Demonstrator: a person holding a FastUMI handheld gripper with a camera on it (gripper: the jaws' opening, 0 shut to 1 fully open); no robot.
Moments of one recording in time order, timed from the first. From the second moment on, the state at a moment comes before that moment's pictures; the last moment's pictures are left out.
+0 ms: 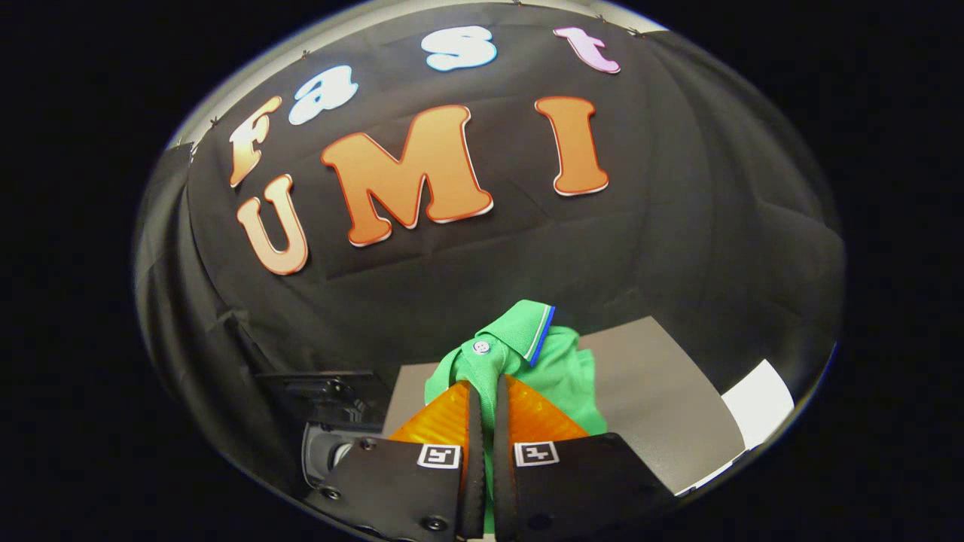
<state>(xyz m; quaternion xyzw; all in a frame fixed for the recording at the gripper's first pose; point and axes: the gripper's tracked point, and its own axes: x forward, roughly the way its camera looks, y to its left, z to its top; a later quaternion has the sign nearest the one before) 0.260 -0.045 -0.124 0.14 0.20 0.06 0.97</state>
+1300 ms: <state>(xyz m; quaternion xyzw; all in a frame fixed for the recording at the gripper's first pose) 0.181 0.295 -0.101 0.14 0.18 0.22 0.95</state>
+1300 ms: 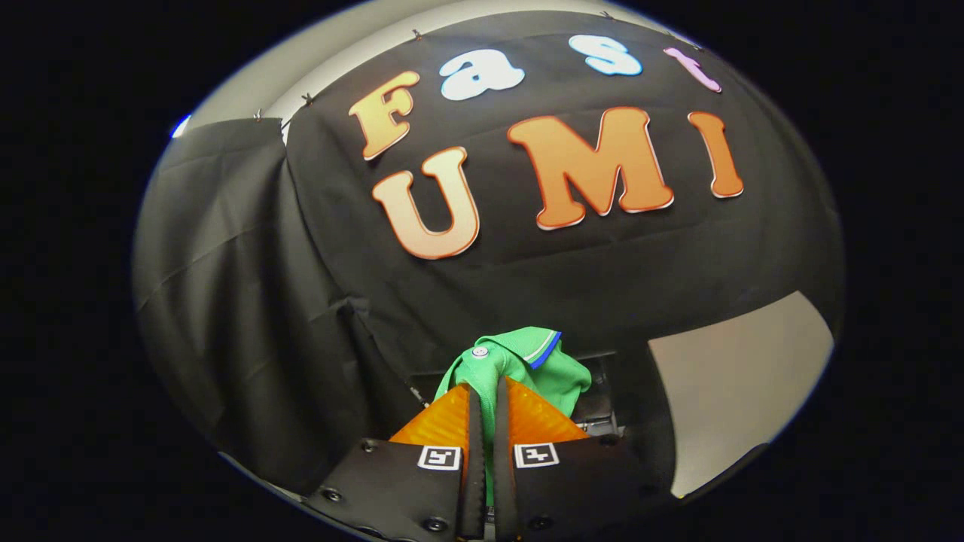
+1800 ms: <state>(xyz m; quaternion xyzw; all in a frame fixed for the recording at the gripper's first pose) 0.202 0.353 -0.257 0.15 0.28 0.23 0.92</state>
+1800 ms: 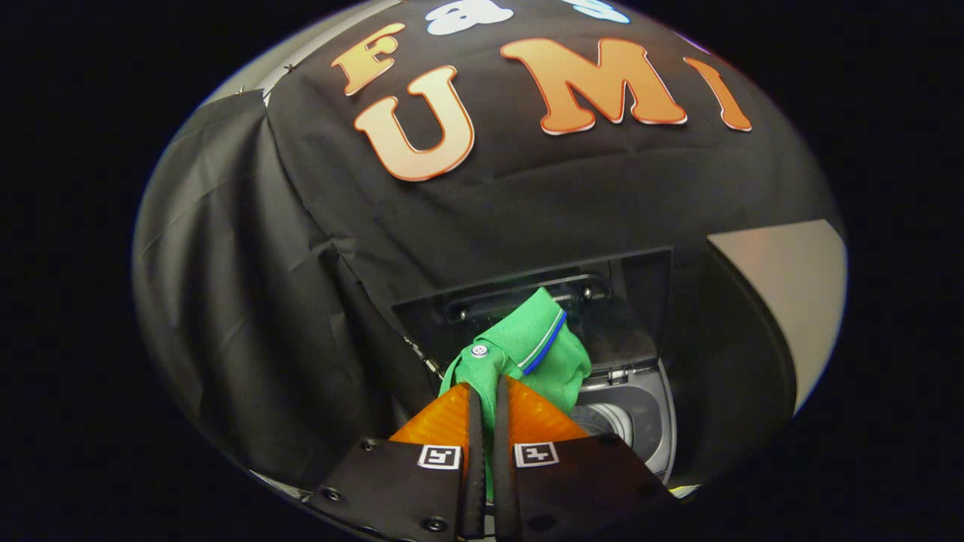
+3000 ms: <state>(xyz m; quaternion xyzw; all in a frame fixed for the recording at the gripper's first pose) 0.238 0.386 -0.507 0.09 0.46 0.15 0.87</state>
